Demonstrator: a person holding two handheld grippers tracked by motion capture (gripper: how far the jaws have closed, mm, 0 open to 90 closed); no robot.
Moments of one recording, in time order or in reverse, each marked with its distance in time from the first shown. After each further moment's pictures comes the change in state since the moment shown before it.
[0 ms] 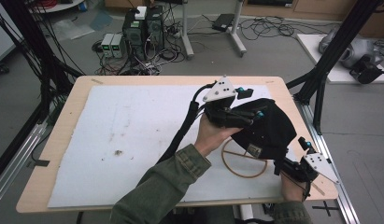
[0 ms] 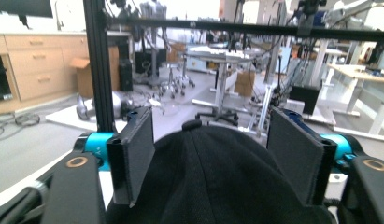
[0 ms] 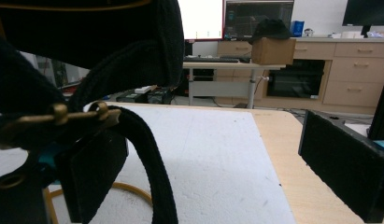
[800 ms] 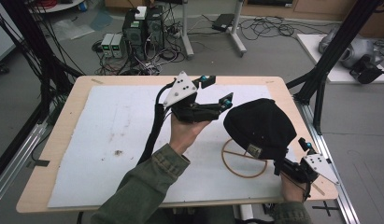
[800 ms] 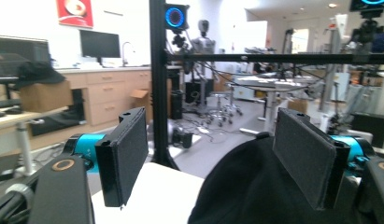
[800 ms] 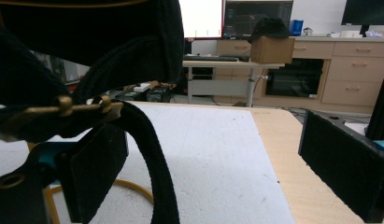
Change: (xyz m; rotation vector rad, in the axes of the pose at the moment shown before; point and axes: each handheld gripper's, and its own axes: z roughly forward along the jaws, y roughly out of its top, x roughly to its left) left arm 0.024 0.003 -0.073 -0.117 0.222 0.070; right arm 0.001 0.000 -0.002 0.006 -0.006 -0.007
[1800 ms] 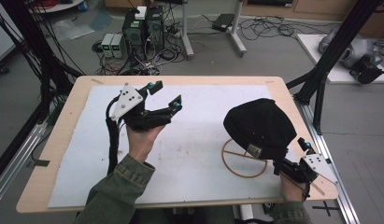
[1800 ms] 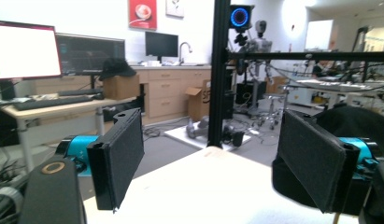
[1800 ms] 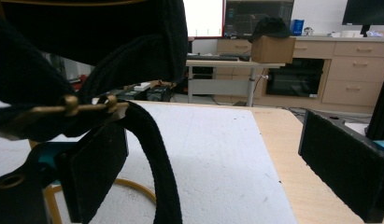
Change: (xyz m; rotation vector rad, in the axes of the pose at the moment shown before) left arm 0.043 -0.014 -0.093 0.005 0.229 0.013; right arm 0.002 0.000 0.000 0.005 0.002 -0.002
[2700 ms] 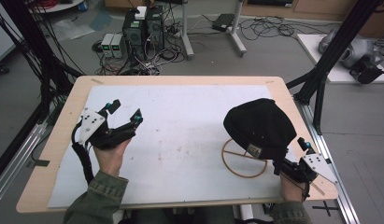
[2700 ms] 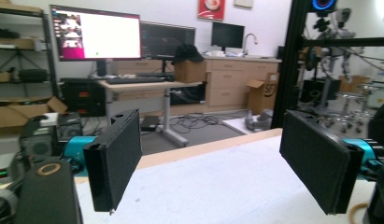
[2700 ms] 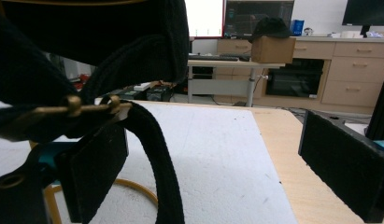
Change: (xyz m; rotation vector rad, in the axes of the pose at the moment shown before) left arm 0.045 -0.051 -0.085 0.023 0.299 0.003; right arm 0.000 0.000 0.001 -0.002 0.002 -0.005
